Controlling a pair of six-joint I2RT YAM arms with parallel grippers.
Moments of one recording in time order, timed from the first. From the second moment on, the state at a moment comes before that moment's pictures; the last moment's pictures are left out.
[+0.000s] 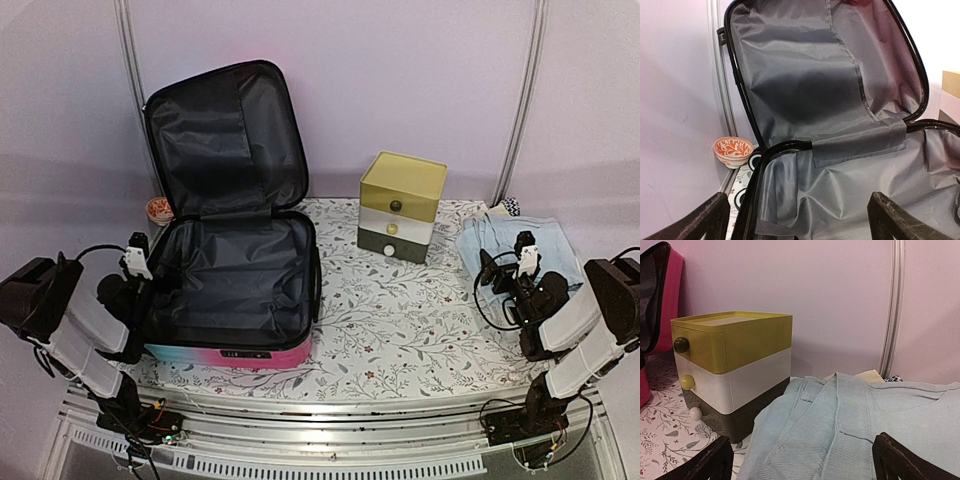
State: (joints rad) left arm -0.02 1.53 0.09 1.56 0.02 0.10; right arm 0.00 1.51 0.12 1.50 -0.12 -0.04
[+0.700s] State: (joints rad) left arm -0.02 1.54 0.24 1.38 -0.09 0.08; right arm 0.00 1.52 0.22 1.34 -0.08 -0.03
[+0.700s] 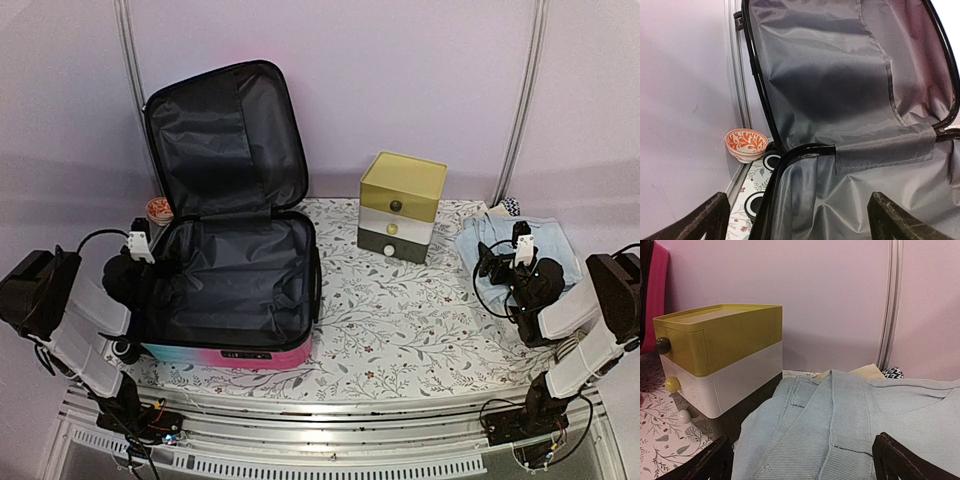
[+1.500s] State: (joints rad) left arm -0.02 1.54 0.25 1.30 -0.09 0.07; right arm 0.00 1.52 0.22 1.33 -0.07 -0.03
